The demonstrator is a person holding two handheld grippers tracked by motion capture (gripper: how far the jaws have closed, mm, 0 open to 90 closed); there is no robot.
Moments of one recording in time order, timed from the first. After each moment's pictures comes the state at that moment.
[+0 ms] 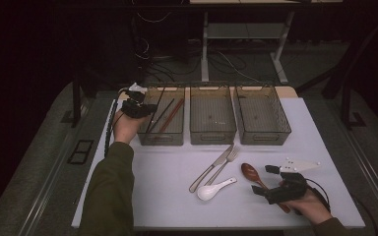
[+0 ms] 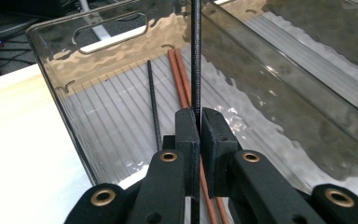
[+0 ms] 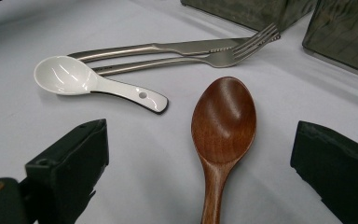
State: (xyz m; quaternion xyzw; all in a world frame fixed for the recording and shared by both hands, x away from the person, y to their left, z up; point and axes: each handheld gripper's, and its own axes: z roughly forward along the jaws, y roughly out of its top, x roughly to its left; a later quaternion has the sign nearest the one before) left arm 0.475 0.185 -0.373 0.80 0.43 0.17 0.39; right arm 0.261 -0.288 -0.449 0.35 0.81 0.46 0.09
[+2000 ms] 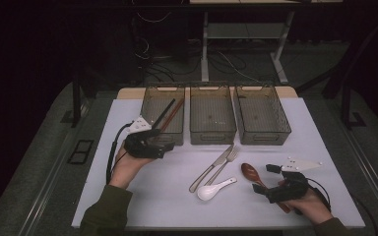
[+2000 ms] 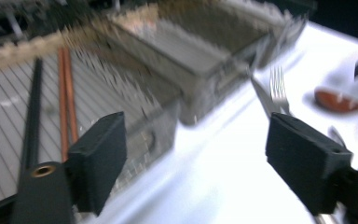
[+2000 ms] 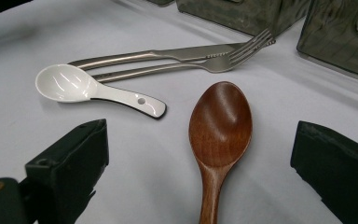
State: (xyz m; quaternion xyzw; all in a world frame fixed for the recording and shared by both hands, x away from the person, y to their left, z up) left arm 0.342 0.159 -0.388 0.81 0.33 0.14 0.47; right arm 0.261 -0.291 -0.448 0.36 0.80 0.47 0.09
